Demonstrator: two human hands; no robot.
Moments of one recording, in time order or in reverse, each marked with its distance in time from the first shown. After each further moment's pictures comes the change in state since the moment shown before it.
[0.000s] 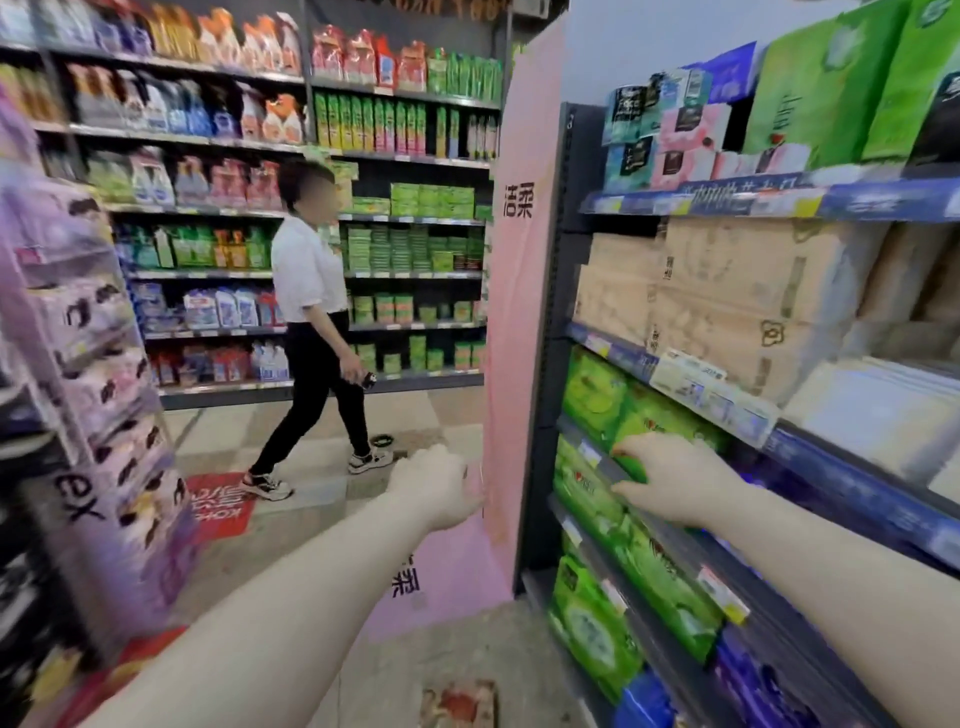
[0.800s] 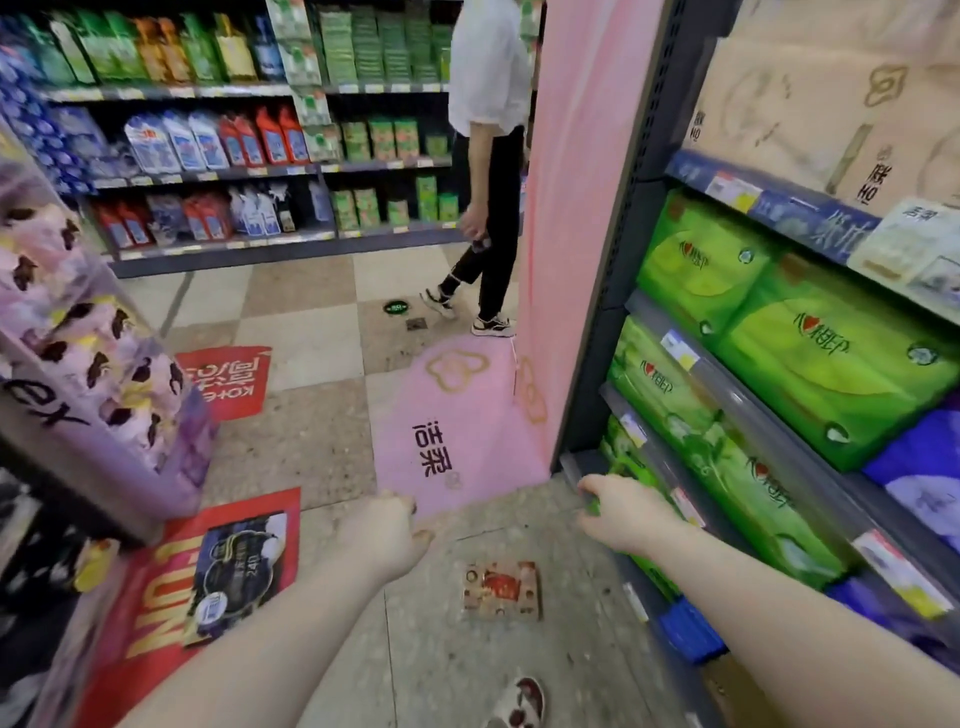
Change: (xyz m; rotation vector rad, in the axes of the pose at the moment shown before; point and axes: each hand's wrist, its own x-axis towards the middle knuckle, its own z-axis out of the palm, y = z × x) left_hand 0.120 -0.174 0.183 -0.087 -0.401 -0.206; right_hand 0.195 -0.102 0.235 0.239 -0.477 0.098
